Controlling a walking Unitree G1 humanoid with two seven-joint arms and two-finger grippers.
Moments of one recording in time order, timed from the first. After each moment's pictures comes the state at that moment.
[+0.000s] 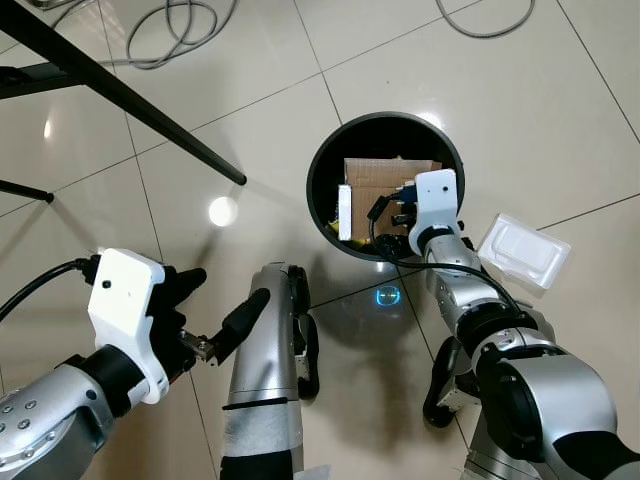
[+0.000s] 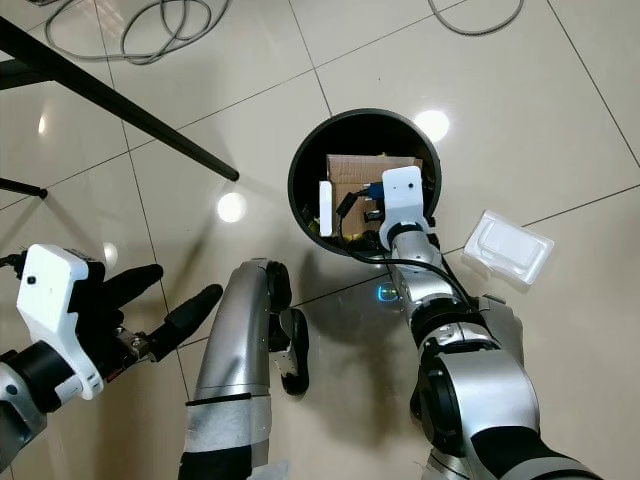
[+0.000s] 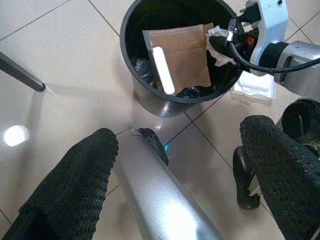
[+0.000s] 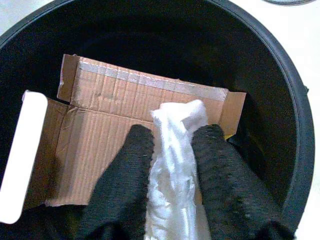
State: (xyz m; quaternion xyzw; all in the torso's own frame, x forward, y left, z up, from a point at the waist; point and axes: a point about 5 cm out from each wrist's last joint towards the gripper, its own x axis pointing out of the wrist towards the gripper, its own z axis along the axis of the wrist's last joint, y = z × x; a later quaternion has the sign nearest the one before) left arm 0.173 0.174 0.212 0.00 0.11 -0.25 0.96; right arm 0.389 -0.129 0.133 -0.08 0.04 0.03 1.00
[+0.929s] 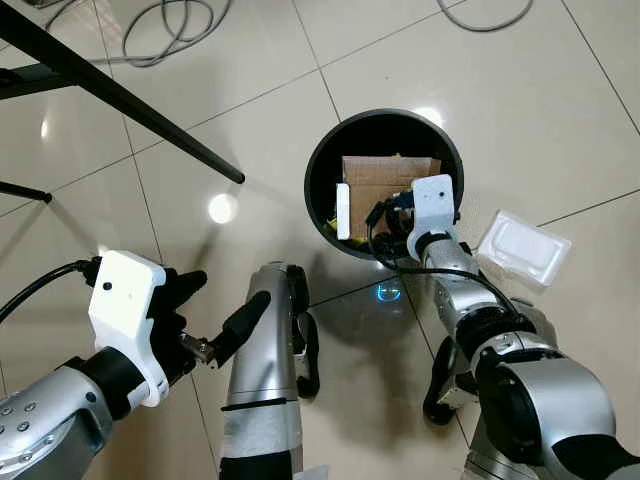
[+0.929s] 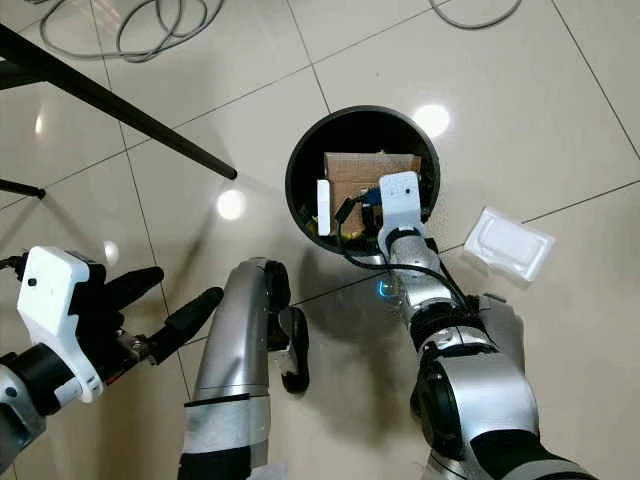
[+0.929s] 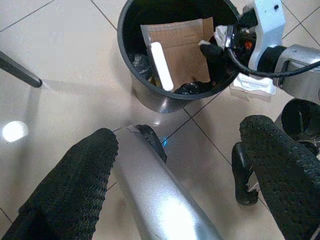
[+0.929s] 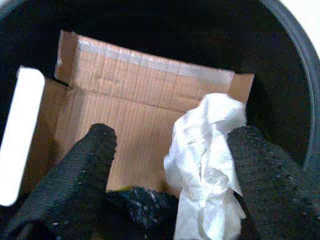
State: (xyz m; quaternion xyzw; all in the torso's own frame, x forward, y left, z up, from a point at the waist) left arm 0.171 0.174 0.211 0.00 0.12 -0.25 0.96; right arm 0.386 -0.128 0.123 -0.09 0.05 0.04 0.99
